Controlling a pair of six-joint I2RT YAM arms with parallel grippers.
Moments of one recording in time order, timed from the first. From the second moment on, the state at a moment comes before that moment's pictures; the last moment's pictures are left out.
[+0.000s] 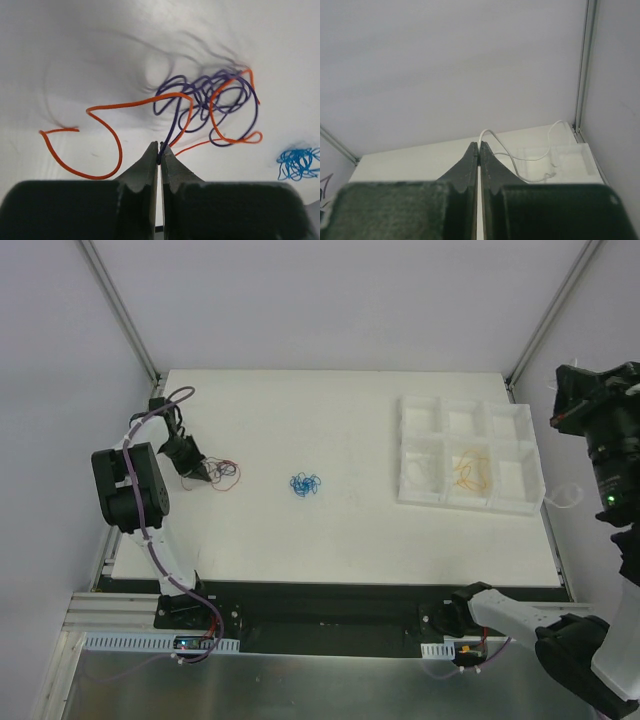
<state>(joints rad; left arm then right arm) 0.26 1.96 1.39 -0.85 0.28 -0.34 0.44 1.06 2.19 -0.95 0.44 0.16</state>
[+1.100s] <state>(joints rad) 0.07 1.59 1.12 -0.81 0.58 -0.34 0.28 1.42 2.30 -0.94 0.17 0.25</state>
